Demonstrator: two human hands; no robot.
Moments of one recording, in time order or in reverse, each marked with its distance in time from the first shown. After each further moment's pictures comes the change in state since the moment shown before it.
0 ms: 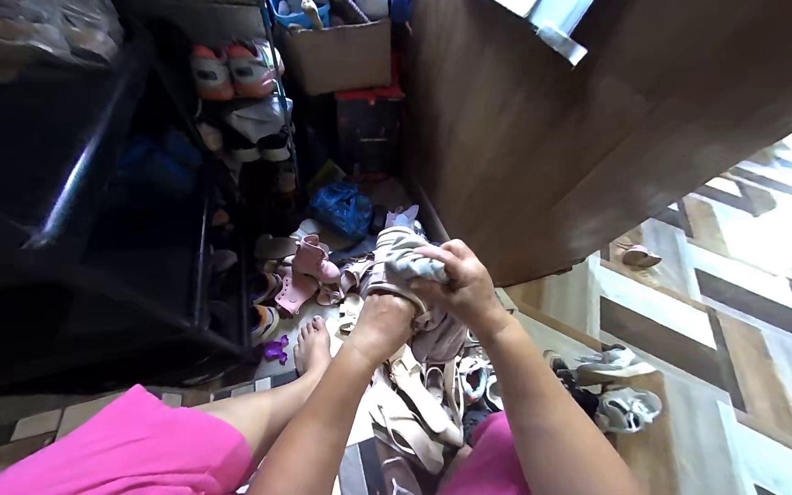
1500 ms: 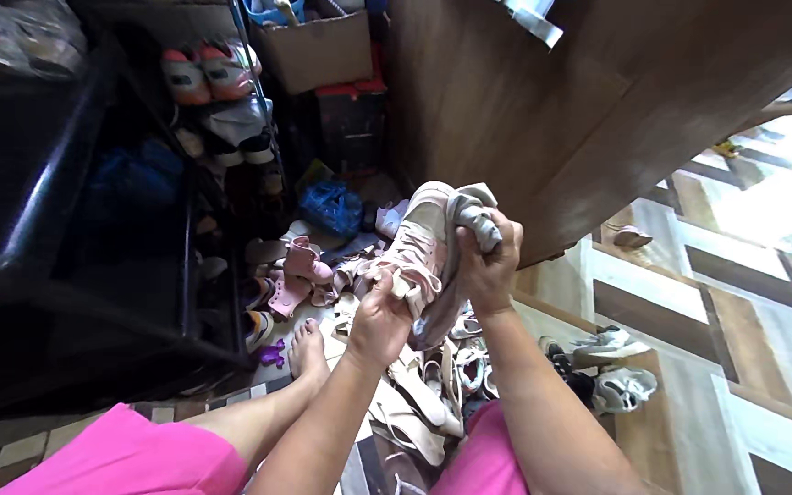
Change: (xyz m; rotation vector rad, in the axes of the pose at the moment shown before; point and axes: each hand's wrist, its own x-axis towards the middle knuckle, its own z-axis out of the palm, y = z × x) left_hand 0.007 0.029 0.018 -2.111 0.383 -0.154; right_hand -0.006 0.030 -0.006 0.098 0.563 0.222
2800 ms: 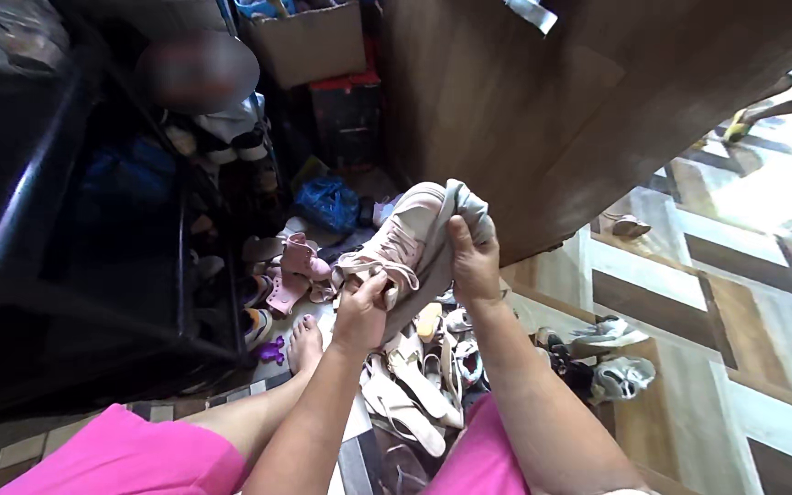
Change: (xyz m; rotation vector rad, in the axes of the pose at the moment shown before) left_hand 0.012 0.003 -0.024 0.302 0.066 0.183; right_hand -0.005 -0.021 0.009 0.550 -0.091 0.531
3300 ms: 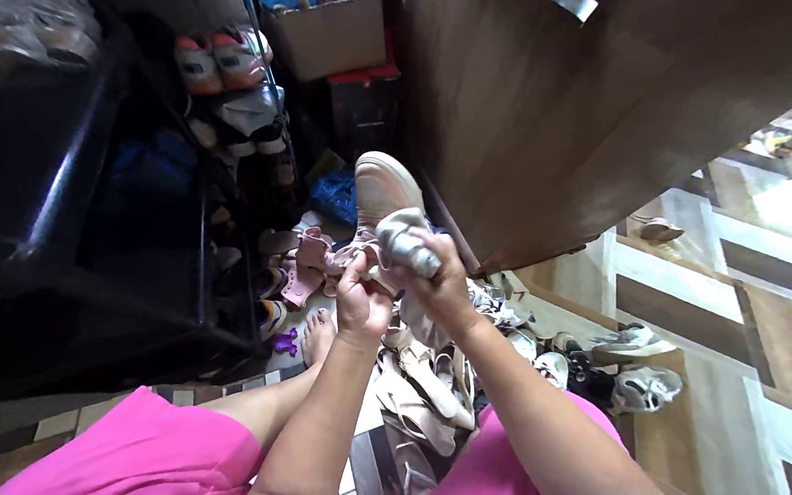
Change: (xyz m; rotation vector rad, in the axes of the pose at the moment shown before) left_hand 0.012 0.019 0.002 -0.360 0.208 -0.028; right_hand -0.026 0.025 0.030 -0.461 -0.283 -0.391
